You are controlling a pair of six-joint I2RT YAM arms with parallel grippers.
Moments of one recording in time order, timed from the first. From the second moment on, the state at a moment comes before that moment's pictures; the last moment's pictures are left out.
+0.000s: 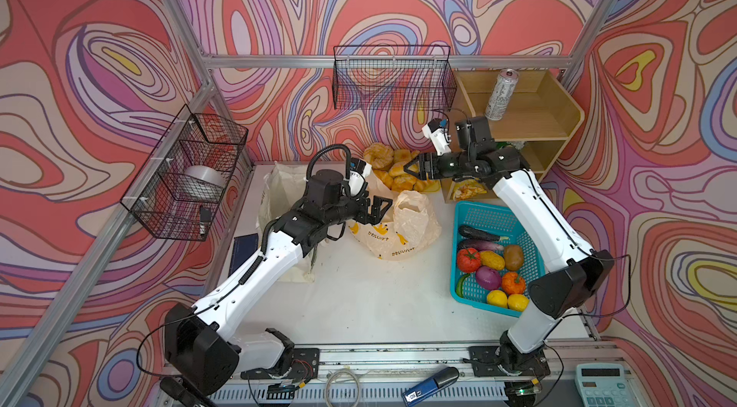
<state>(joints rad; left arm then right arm) -0.54 1.29 1.20 -0.30 0.32 -0.26 0.37 1.74 1.95 -0.87 -0.47 0.22</state>
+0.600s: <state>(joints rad) -0.61 1.44 1.25 -0.26 0.44 -0.21 0.37 1.83 2.02 -0.87 -0.56 0.25</state>
